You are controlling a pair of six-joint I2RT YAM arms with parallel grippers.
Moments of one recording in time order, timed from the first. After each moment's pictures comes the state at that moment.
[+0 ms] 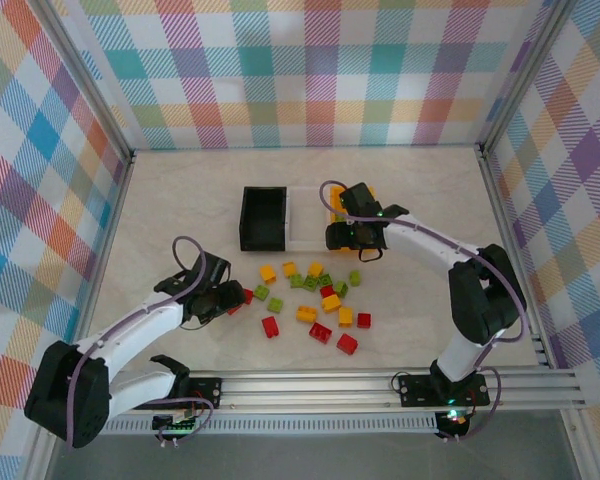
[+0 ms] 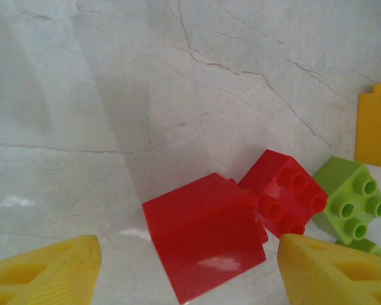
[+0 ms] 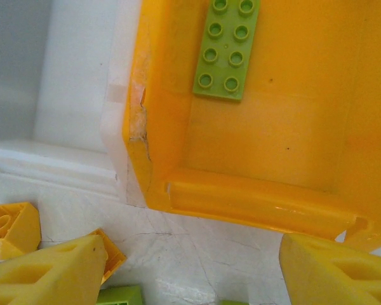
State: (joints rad) left arm -0.43 1.11 0.53 -0.58 -0.02 -0.88; right arm 0.56 1.69 1.20 -0.56 0.03 0.41
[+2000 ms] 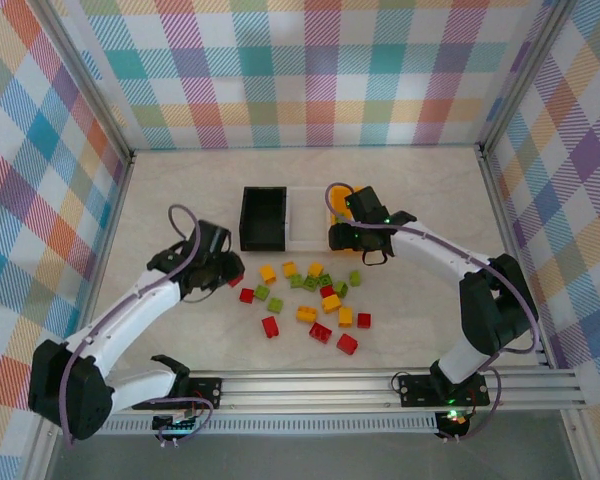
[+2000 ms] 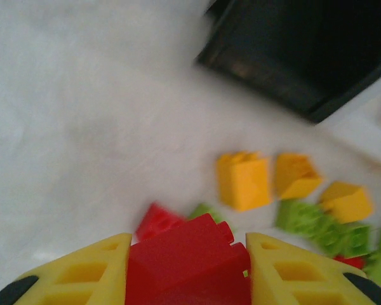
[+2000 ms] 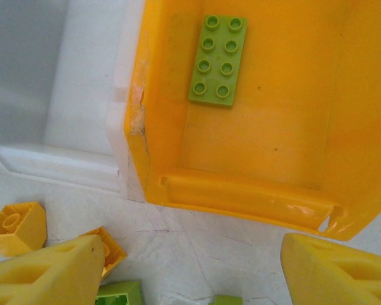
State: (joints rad) left arm -0.43 1.18 0.89 -0.72 -0.06 -0.84; right arm 0.55 1.61 1.12 -0.50 0.05 0.42
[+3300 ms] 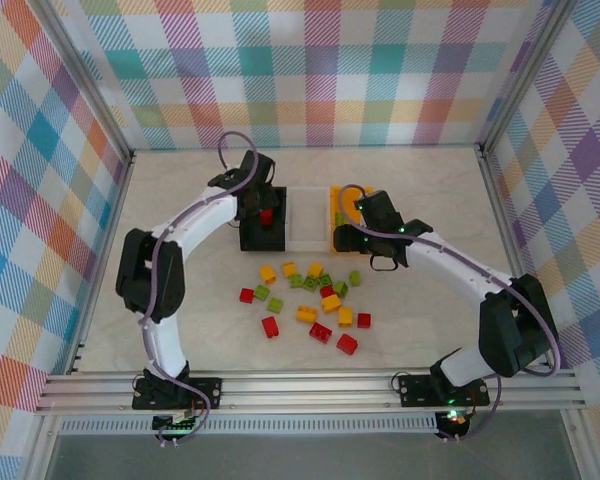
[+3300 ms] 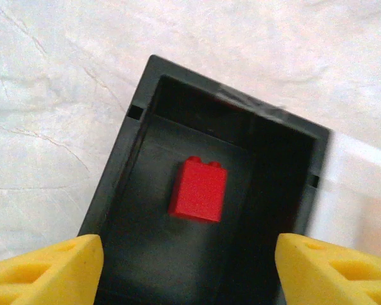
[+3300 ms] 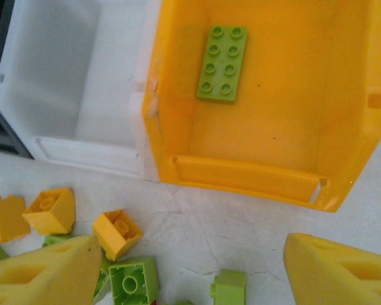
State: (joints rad) left arm -0.44 1.85 1.53 -0.64 -0.25 -0.74; right arm 0.55 1.46 1.03 -0.48 0.00 0.43
